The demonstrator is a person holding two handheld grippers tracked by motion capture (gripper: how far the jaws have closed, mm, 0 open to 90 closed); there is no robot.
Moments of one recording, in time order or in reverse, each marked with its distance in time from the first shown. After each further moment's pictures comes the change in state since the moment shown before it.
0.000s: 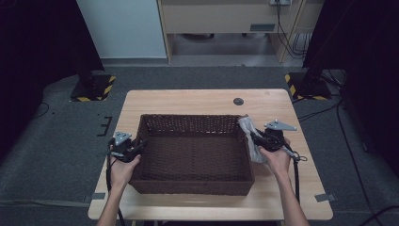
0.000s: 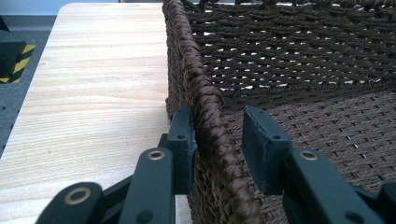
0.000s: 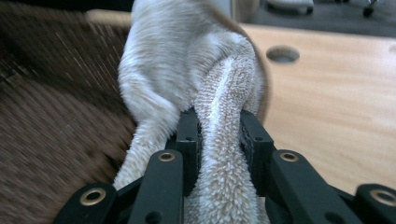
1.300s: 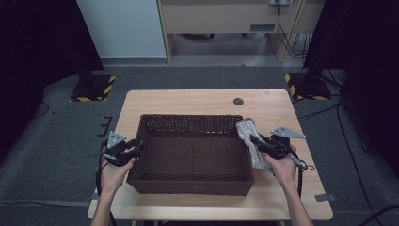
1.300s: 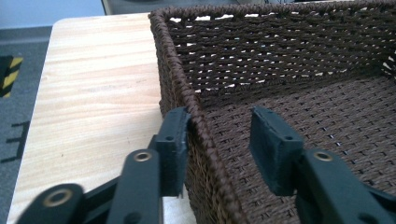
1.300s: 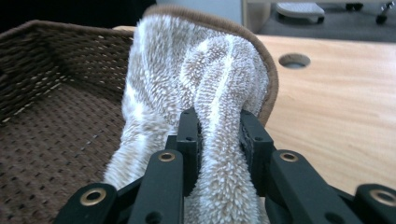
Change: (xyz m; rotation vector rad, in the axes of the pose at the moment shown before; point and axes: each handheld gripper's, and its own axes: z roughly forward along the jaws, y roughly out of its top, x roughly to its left) left arm 0.001 0.009 -0.033 0.005 -0.054 0.060; right arm 0.010 -0.003 -0.037 -0.052 0.045 0.025
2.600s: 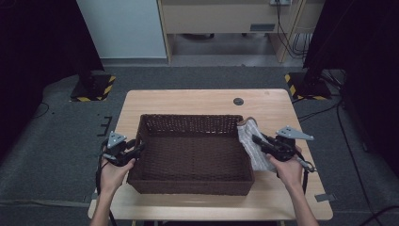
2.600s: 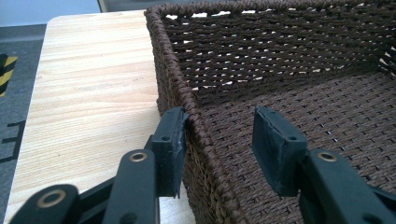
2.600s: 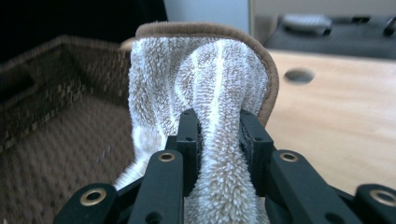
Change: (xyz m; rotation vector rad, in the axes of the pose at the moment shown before) left arm 0.000 0.000 0.001 0.013 -0.011 -0.004; right arm 0.011 0.008 -0.020 -0.018 0.047 -0.013
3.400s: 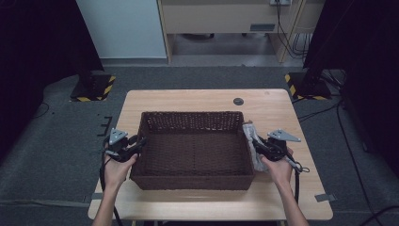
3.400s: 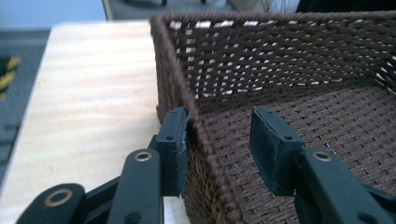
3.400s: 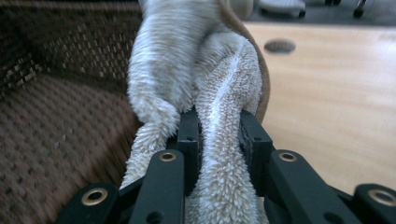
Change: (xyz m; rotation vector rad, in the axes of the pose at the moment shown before) left arm 0.001 0.010 0.005 -0.059 0.002 0.012; right arm -0.013 -0.026 0.032 0.049 -0.105 0.018
